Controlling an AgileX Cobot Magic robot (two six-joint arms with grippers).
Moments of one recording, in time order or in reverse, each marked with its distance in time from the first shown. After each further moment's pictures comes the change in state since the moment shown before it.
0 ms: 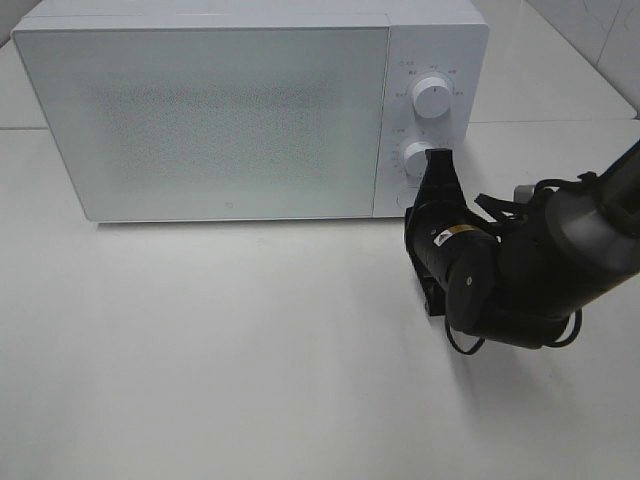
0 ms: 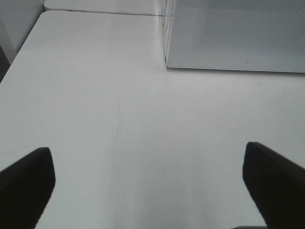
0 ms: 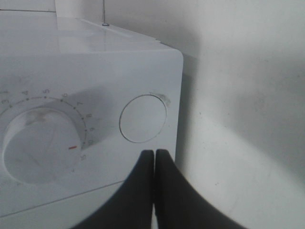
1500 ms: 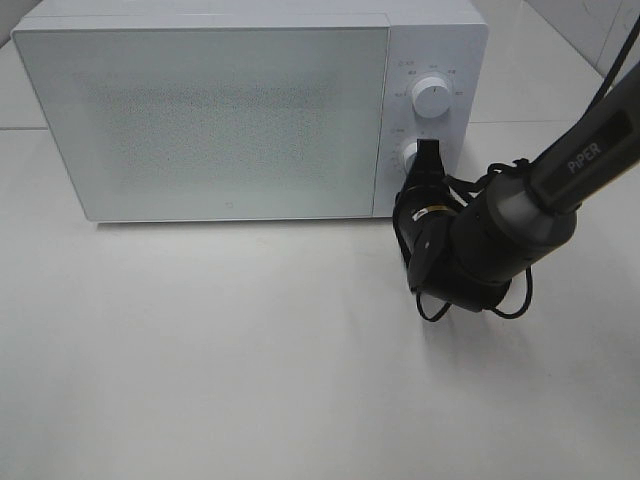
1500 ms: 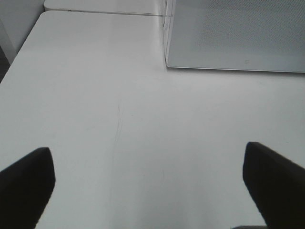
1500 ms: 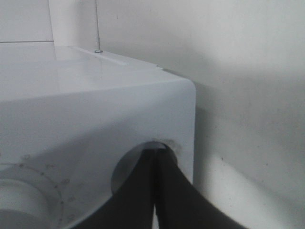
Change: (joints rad) left arm 0.000 0.000 0.000 0.000 0.000 0.000; right arm -0.061 0.145 -0.213 0.082 0.025 -0.057
